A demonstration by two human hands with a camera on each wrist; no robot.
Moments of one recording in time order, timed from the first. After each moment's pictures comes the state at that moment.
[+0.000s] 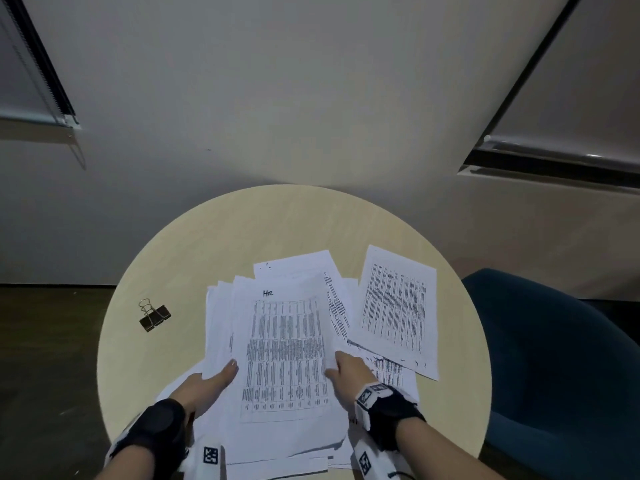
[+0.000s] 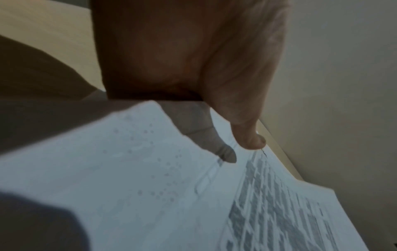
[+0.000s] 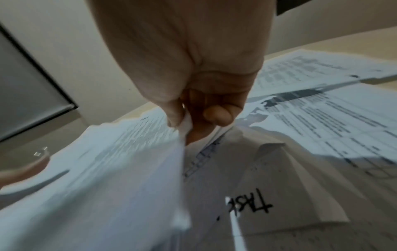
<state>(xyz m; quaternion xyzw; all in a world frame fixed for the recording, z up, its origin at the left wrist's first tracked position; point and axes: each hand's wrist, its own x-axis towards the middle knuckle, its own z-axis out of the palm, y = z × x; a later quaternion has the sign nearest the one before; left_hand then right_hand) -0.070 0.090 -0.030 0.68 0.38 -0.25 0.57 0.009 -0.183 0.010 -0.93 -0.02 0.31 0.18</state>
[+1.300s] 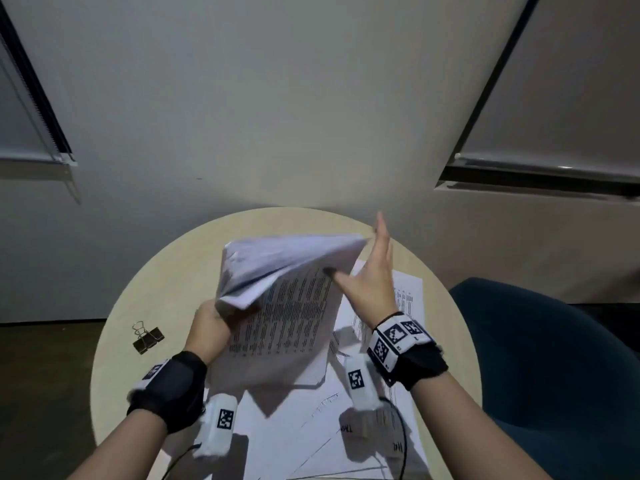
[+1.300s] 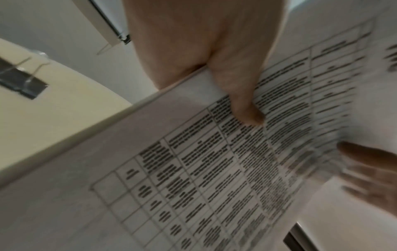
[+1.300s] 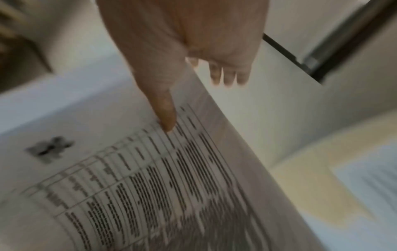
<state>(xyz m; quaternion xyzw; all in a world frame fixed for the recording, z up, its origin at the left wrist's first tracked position) -0.004 0.063 0.088 0.77 0.10 0.08 0.62 0.054 -0.170 0.177 -0.83 -0.08 -0.15 0.52</state>
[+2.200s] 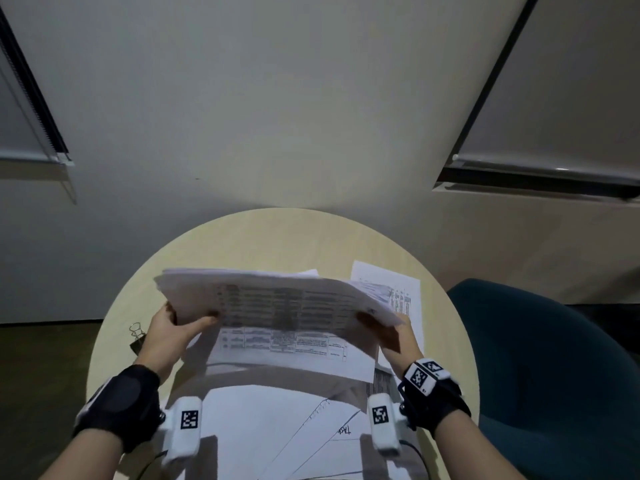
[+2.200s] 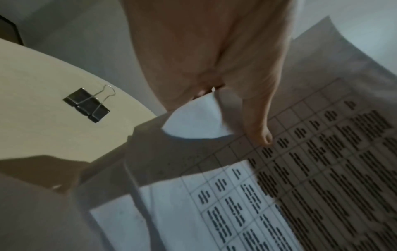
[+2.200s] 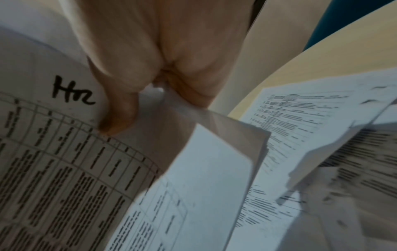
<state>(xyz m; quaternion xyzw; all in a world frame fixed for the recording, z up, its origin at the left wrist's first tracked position) -0.026 0.106 0.086 0.69 0.20 0.08 0.69 0.016 -0.233 0.124 -0.68 0.02 0.06 0.74</state>
